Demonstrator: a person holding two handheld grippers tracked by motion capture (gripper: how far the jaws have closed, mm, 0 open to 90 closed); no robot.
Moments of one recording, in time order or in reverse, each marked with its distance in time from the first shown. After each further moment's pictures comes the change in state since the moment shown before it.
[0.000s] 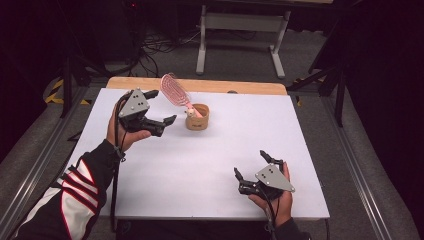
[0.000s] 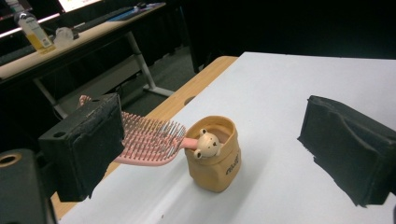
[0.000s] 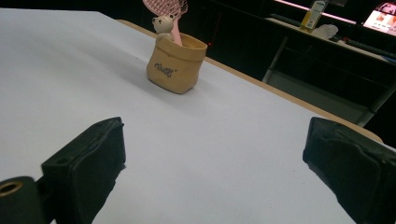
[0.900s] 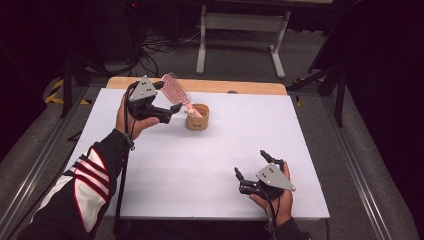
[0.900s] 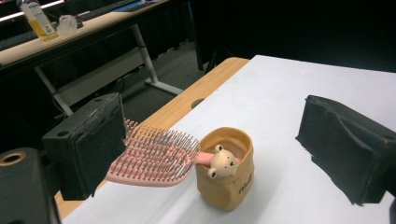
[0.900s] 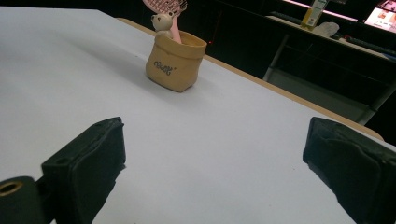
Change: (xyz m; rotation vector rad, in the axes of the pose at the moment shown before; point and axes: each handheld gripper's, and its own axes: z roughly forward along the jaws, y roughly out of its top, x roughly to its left) left arm 0.018 0.011 0.029 0.023 0.019 -0.060; right arm -0.002 -0.001 0.001 0.005 0.001 0.003
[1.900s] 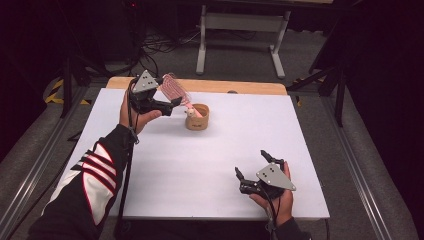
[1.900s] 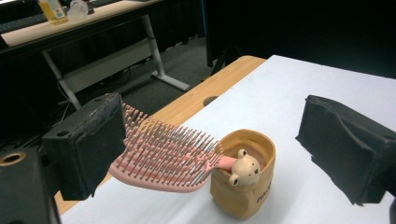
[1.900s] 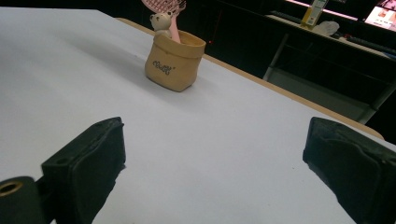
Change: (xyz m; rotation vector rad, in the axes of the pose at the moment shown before) left arm 0.018 -0.003 0.019 0.016 0.034 -0.068; right arm -0.002 0.000 0.000 0.003 0.001 0.005
